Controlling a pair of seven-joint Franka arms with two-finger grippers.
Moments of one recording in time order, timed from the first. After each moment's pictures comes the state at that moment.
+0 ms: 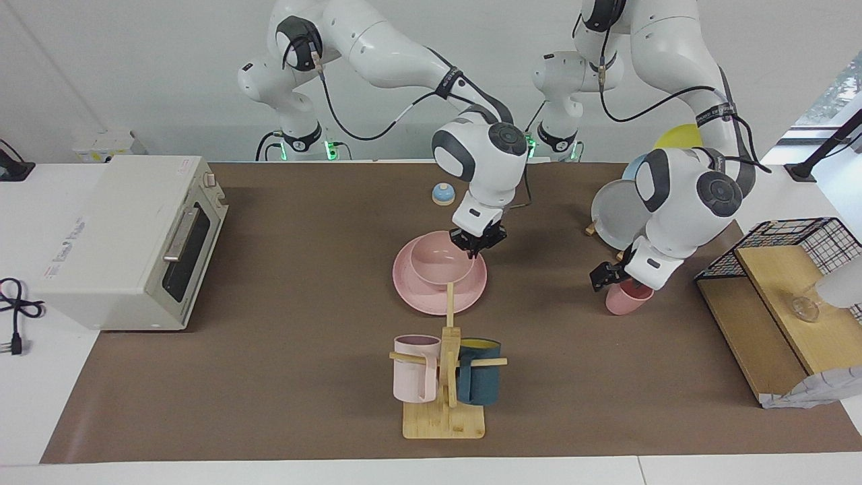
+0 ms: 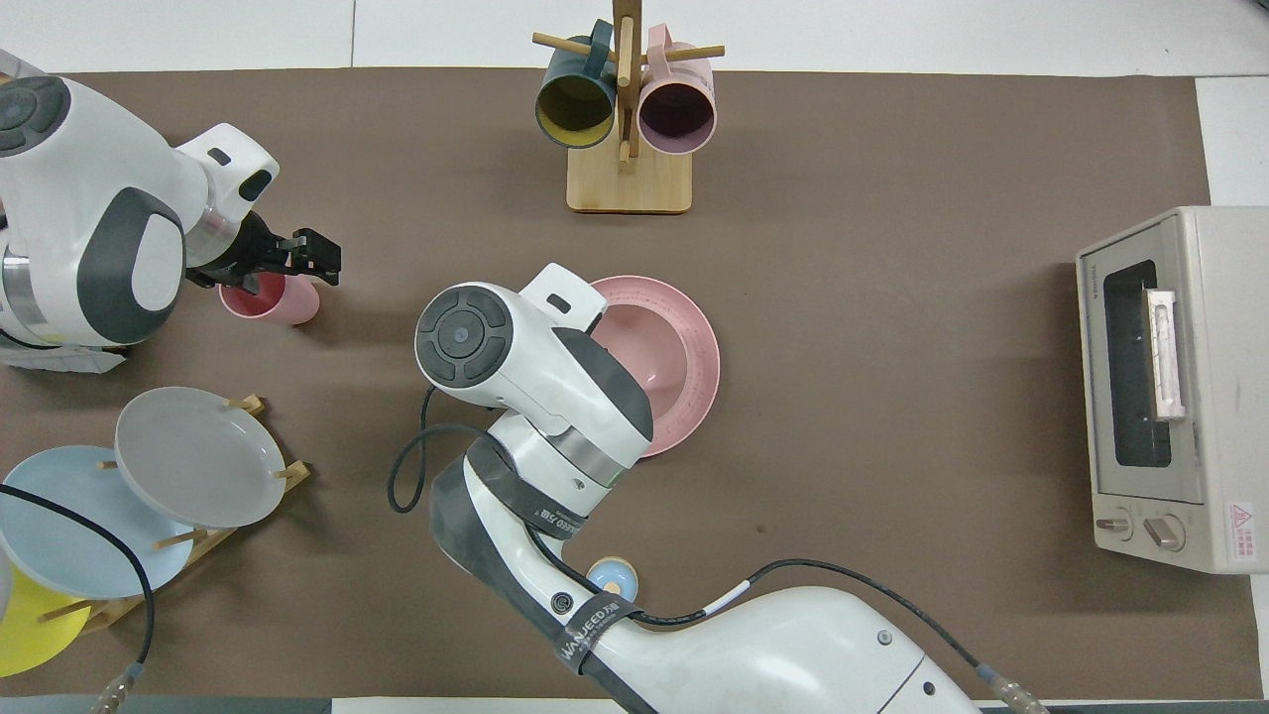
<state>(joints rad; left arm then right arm) -0.06 0.33 -0.07 -1.73 -0.04 1.97 -0.13 0.76 0.63 0.00 -1.34 -0.08 1.92 0.67</state>
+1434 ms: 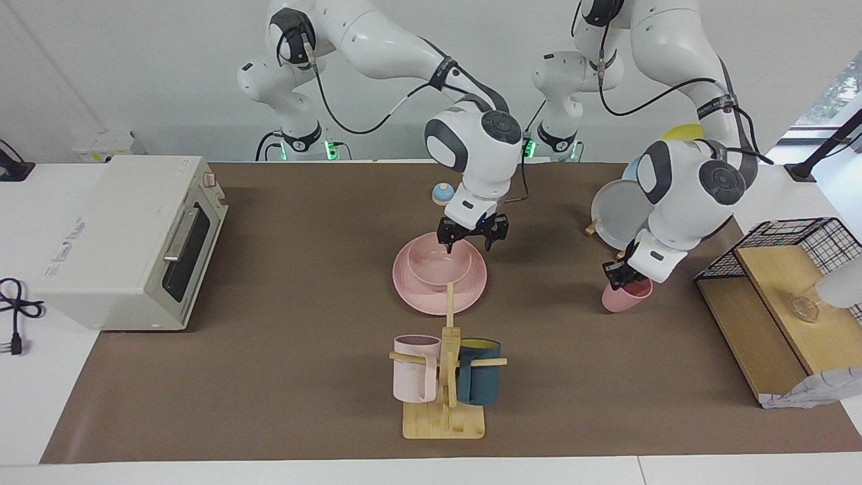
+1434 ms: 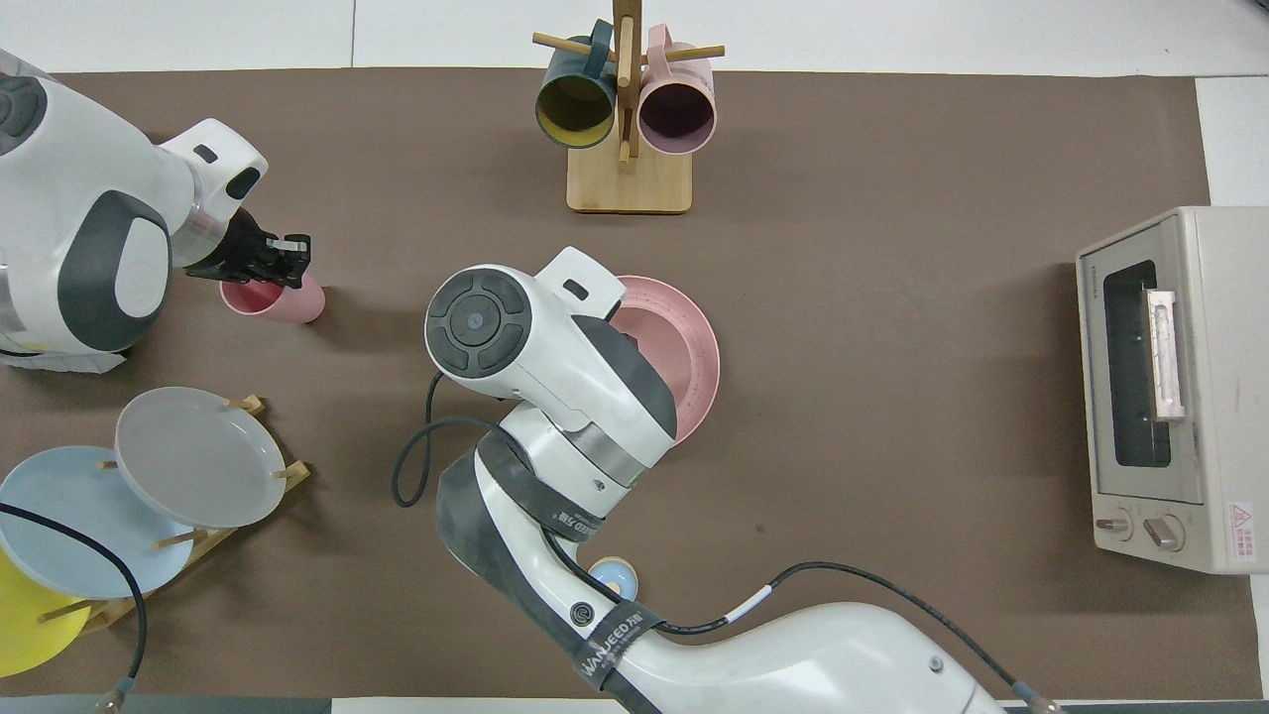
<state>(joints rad) -0.06 0.29 -0.08 -1.69 -0.04 1.93 -0.12 0.74 0.54 -0.02 -1.34 -0.08 1.86 0.67</state>
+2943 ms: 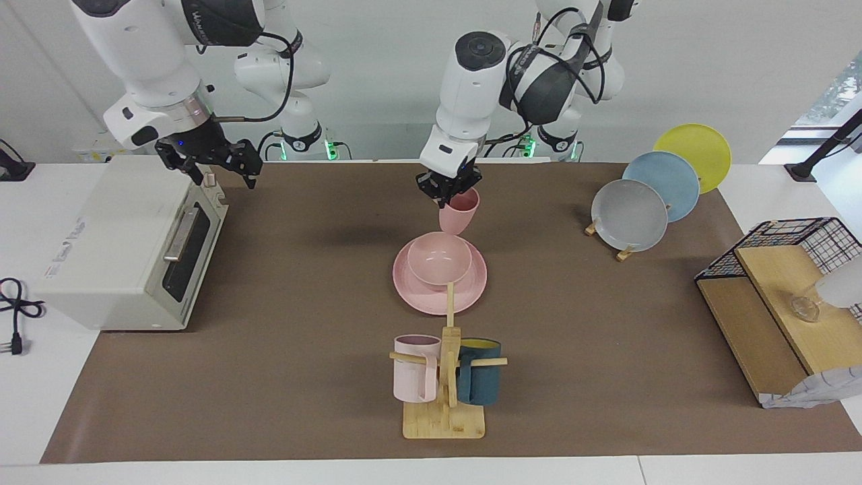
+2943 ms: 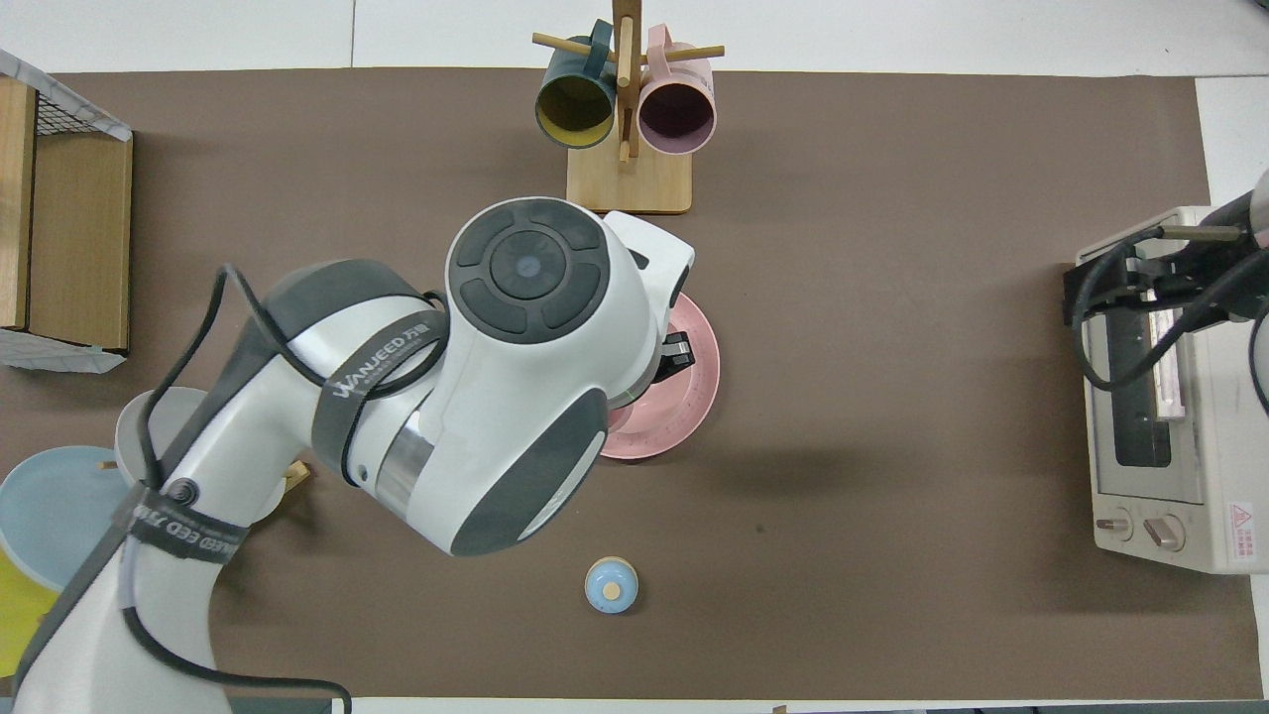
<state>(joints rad) -0.65 0.25 -0.10 -1.53 -0.10 1.81 -0.92 0.14 0.04 -0.13 -1.53 -0.02 1.45 0.12</state>
